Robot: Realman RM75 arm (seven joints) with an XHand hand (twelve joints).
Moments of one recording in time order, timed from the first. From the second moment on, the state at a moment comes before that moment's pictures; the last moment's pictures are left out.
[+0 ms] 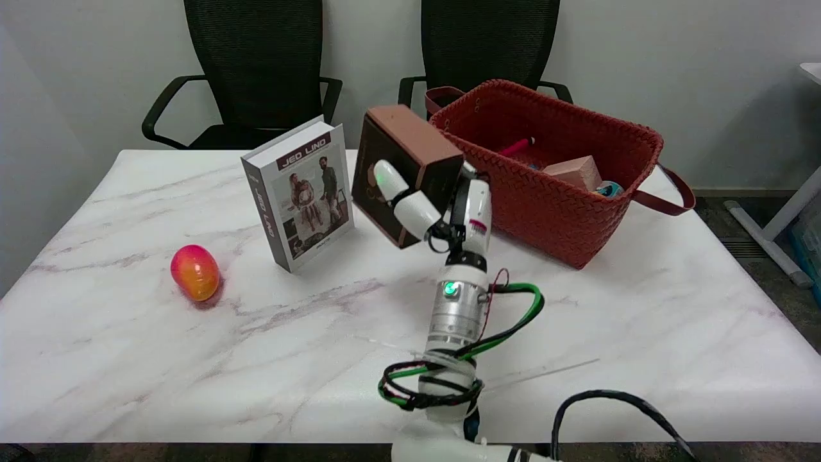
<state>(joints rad) 0.24 -1.66 -2.40 1.12 1.31 1.49 0.12</state>
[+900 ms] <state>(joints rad) 0.38 -1.46 -2.21 1.26 1.28 1.33 0.07</state>
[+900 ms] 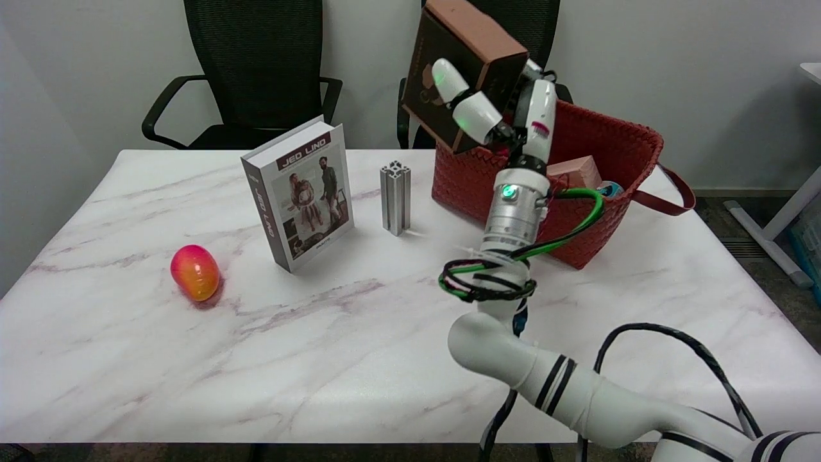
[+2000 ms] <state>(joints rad) 0.57 -1.29 -2.04 1.02 1.37 1.18 -0.05</state>
